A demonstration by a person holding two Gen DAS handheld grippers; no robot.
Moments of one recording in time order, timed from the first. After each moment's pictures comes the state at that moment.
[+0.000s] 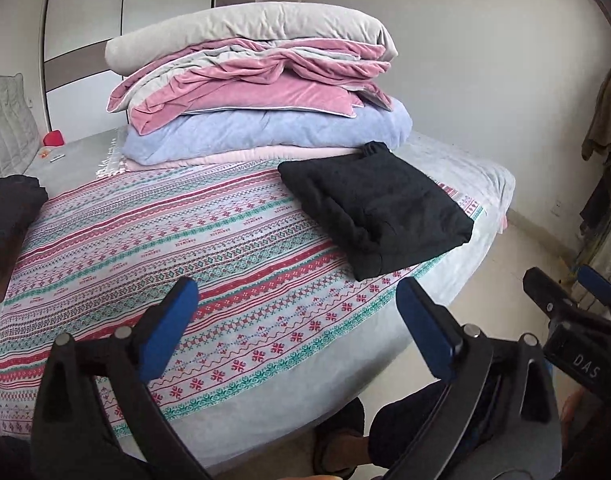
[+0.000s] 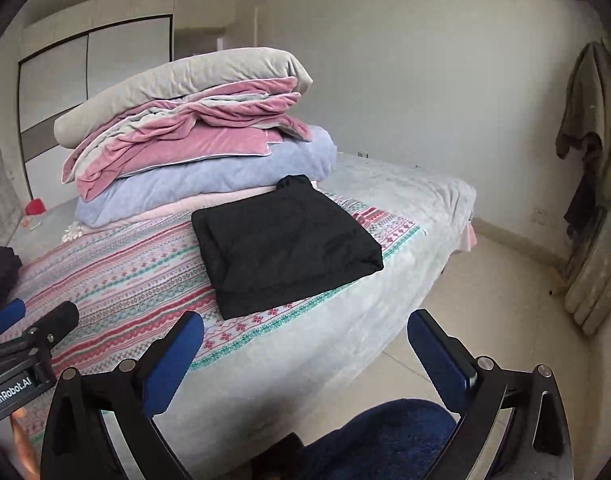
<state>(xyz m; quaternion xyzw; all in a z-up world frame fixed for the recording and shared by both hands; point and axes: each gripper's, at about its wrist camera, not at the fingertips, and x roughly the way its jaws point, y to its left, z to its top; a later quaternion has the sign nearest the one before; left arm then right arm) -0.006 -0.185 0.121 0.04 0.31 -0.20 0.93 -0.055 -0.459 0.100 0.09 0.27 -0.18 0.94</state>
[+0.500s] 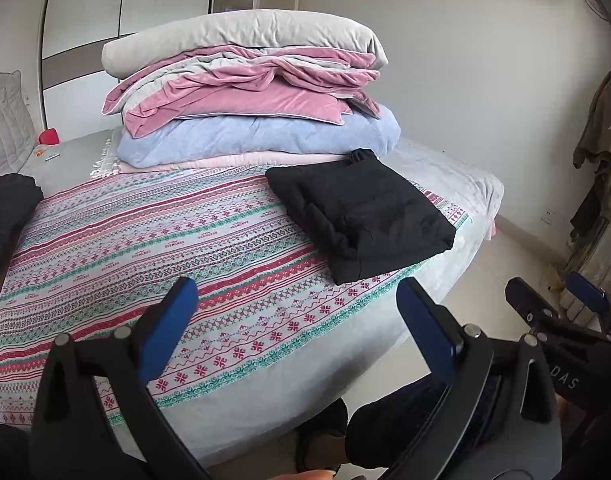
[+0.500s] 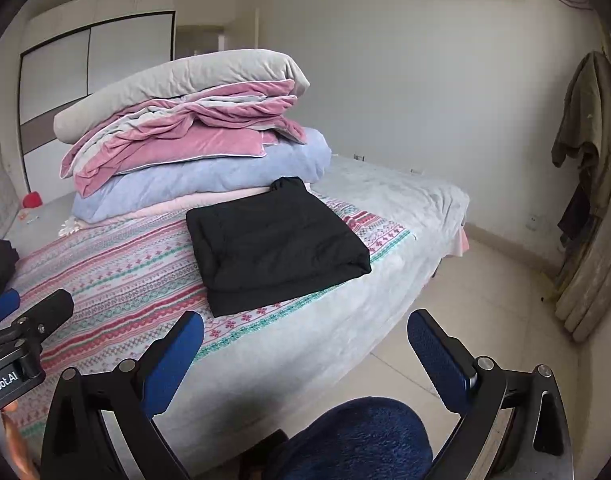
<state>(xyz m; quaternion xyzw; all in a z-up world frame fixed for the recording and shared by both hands) -0.021 -0.192 0.131 0.03 0.31 -0.21 0.93 -0.065 -0.465 0.106 0.07 0.28 -0.18 0.94</state>
